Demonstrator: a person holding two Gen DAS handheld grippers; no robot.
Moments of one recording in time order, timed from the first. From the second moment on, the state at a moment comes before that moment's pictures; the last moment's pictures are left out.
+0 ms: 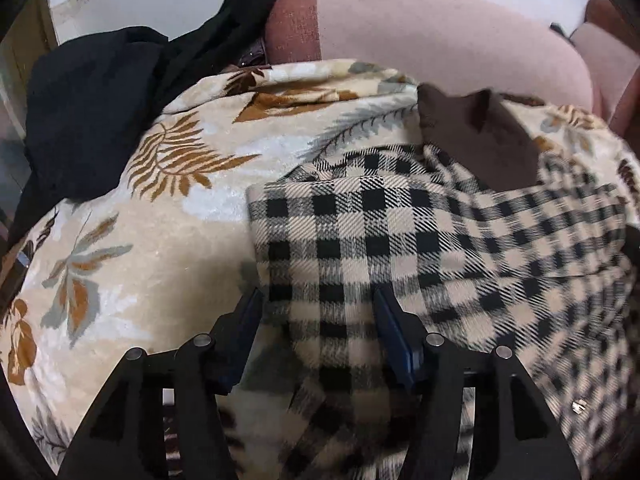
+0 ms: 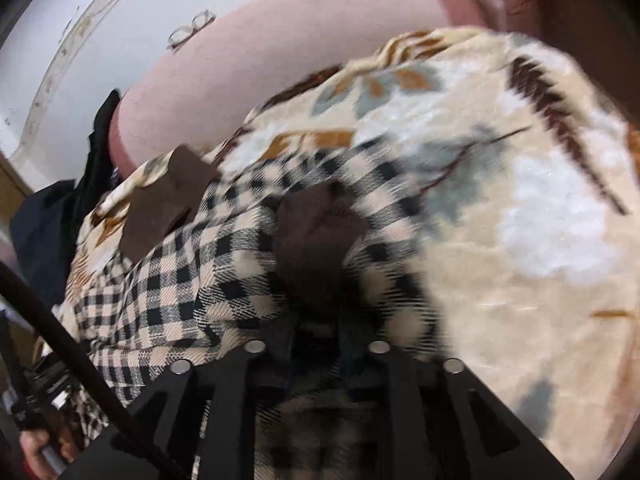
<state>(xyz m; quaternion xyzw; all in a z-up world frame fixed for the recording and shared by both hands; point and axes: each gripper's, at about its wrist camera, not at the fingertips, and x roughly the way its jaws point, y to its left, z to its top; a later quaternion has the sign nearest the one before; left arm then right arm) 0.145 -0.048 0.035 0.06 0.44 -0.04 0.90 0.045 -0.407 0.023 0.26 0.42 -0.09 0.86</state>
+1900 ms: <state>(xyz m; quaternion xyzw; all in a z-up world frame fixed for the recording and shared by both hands) -0.053 0.035 0.036 0.00 0.47 -0.11 0.88 -0.177 -0.373 0.055 0.28 0.47 -0.08 0.83</state>
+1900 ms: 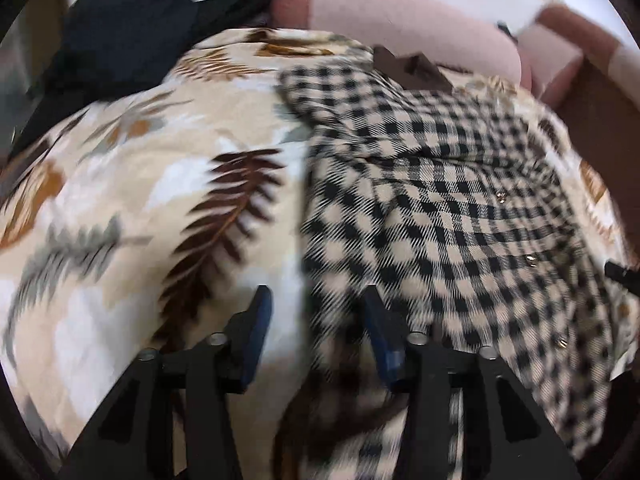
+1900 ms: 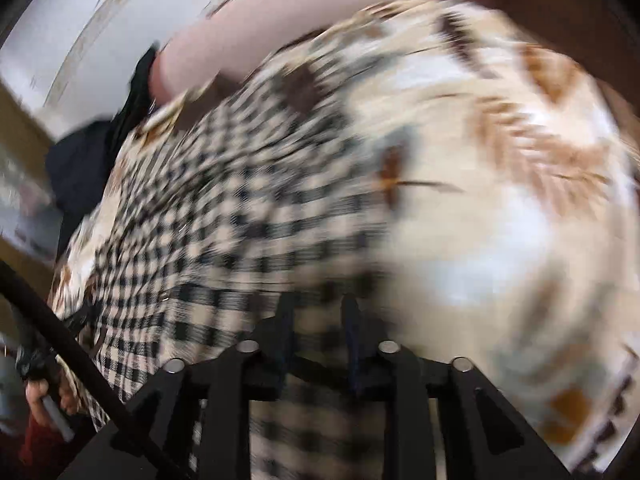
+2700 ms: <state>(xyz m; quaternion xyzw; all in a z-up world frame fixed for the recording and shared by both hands) -0.143 0.035 0.035 -0.01 0.48 -0.16 0.86 -0.260 -0.341 0.043 0.30 0.48 -0.05 0.83</state>
